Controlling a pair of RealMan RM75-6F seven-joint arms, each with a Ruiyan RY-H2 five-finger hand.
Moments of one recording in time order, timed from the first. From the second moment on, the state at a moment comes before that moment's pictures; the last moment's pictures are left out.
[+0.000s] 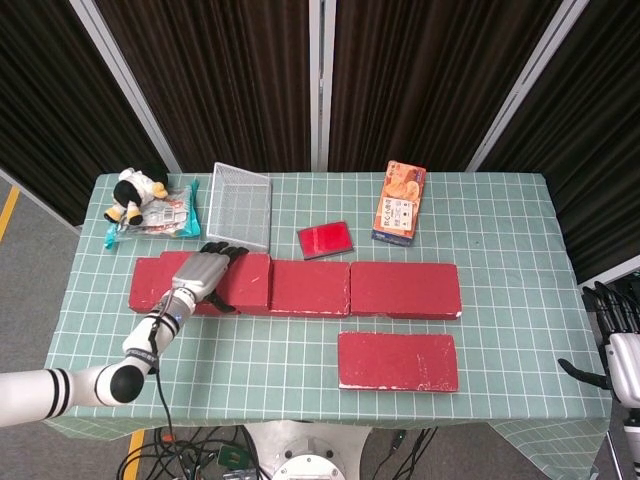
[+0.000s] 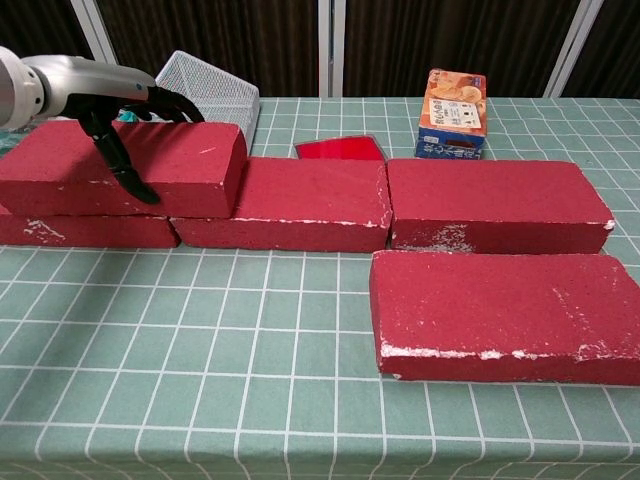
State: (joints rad) left arm -0.95 -1.27 -0.13 -1.74 0.58 0.80 0.40; right arm 0.04 -1.03 0.06 -1.56 -1.51 1.51 0.20
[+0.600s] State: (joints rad) left arm -0.99 -1.29 -0.13 -1.71 0.56 0.78 0.36; right arm 0.05 -1.04 0.06 -1.55 -1.51 1.49 0.21
